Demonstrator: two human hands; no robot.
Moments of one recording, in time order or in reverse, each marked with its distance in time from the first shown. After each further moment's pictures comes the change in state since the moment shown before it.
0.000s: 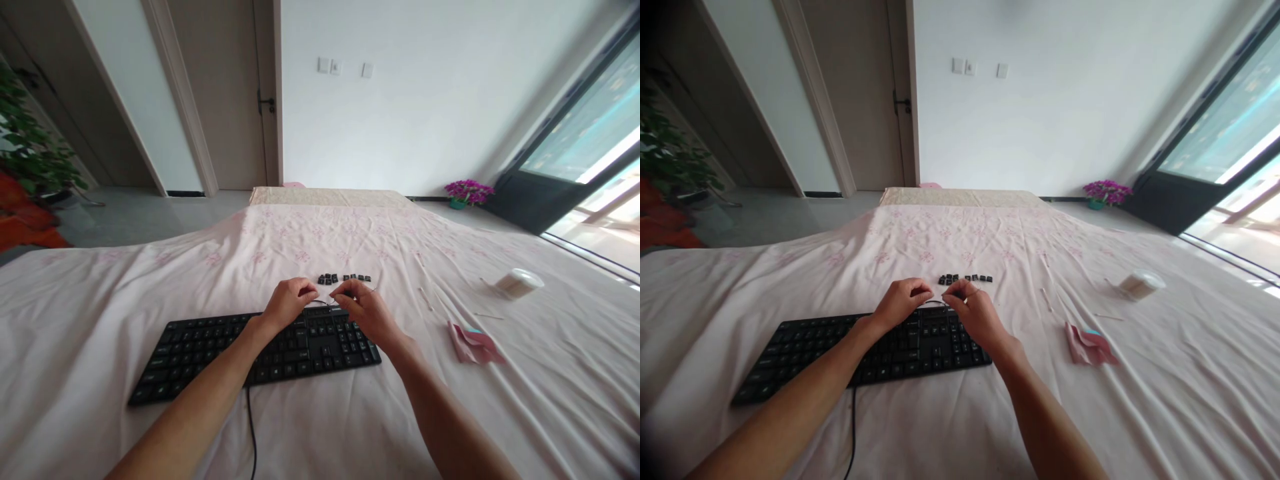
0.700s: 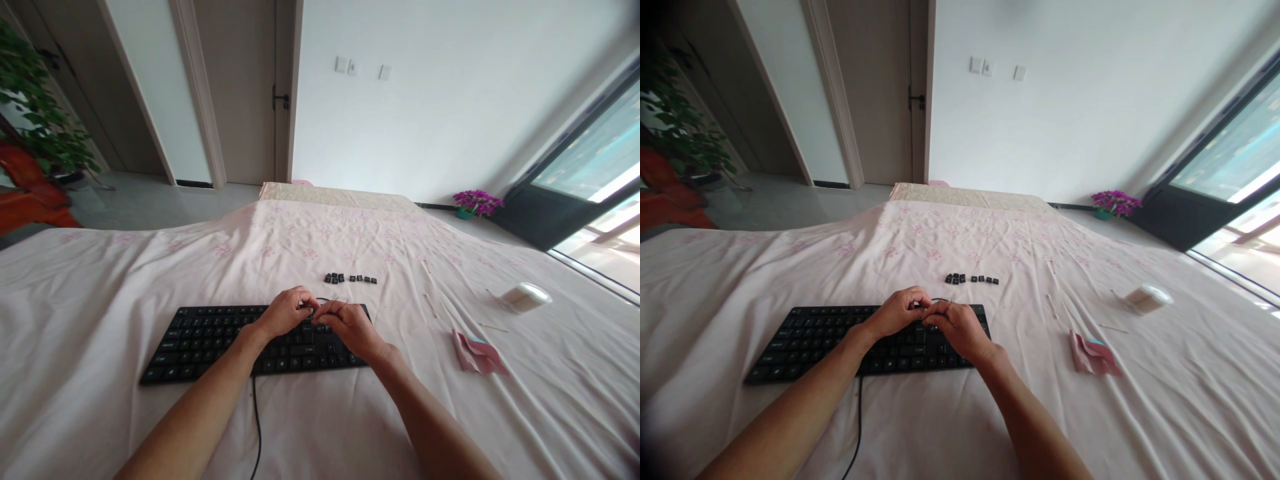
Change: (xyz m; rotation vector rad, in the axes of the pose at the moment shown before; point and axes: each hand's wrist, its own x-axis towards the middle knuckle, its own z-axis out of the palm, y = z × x) left_hand -0.031 -0.017 -0.009 -0.105 -0.146 0.011; right_hand -0.009 -0.009 0.038 0.110 -0.272 -0.140
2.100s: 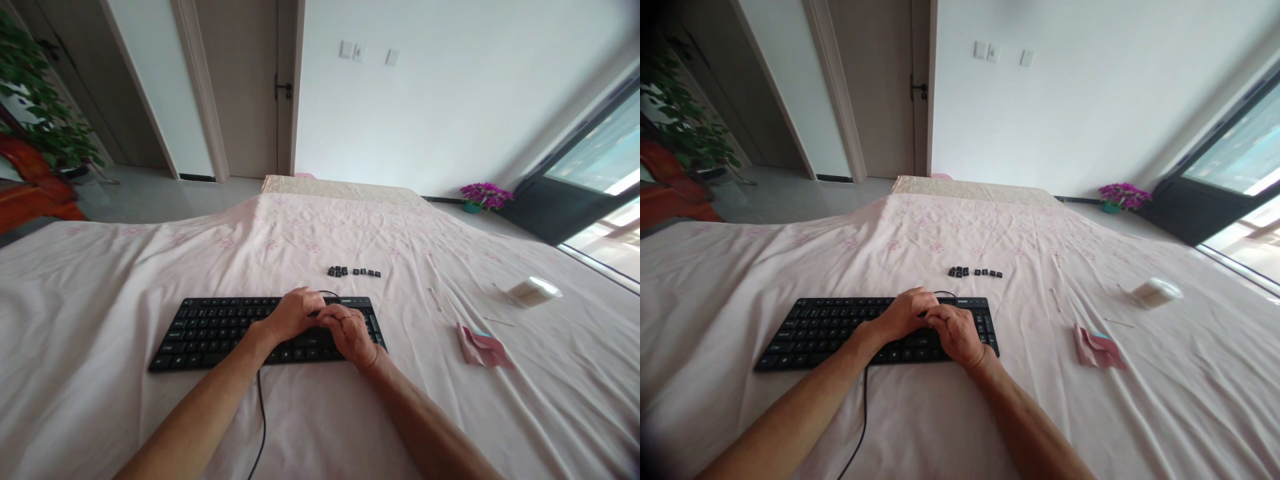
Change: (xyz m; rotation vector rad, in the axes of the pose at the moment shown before) left_hand -0.006 -0.009 0.015 0.326 -0.086 0.330; right_hand -0.014 0.028 0.032 -0.120 0.236 -0.359
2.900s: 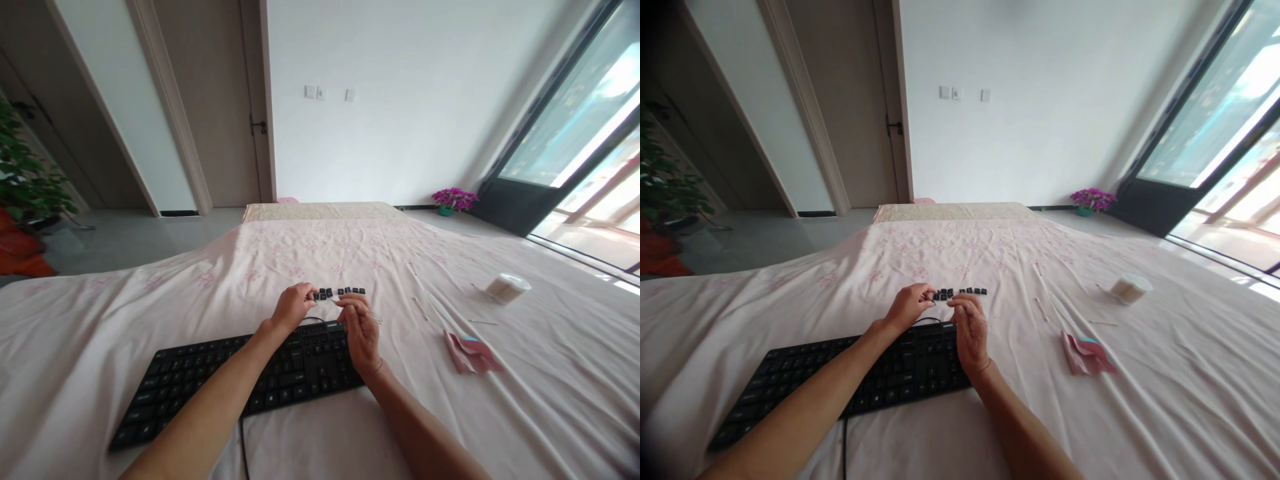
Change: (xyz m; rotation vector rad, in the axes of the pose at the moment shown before) left_hand 0.080 -0.026 0.007 0.001 0.196 -0.327; right_hand 0.010 0.020 -0.032 0.178 0.559 0.263
